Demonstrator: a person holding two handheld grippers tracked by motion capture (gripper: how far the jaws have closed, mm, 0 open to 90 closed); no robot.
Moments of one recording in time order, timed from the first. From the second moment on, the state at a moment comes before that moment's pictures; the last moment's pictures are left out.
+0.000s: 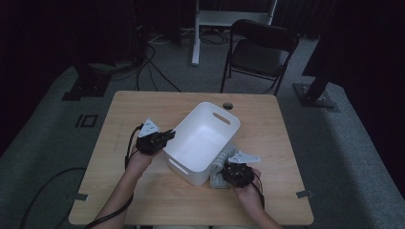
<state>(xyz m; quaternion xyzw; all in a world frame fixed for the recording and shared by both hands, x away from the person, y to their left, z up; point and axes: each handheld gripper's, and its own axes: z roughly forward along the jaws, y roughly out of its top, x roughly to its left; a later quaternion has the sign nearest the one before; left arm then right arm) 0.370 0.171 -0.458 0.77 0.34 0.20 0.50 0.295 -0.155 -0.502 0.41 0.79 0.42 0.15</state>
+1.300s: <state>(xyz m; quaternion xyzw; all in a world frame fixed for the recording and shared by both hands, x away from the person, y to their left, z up) 0.370 0.168 -0.458 0.76 0.36 0.21 0.50 0.279 -0.143 -0.487 0.38 0.79 0.45 0.15</state>
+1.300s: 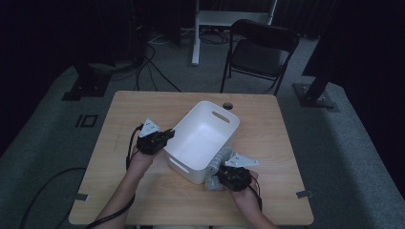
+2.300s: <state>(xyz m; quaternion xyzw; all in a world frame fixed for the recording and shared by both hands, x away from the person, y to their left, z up) 0.370 0.167 -0.459 0.75 0.37 0.23 0.50 0.275 -0.156 -0.473 0.38 0.79 0.47 0.14</state>
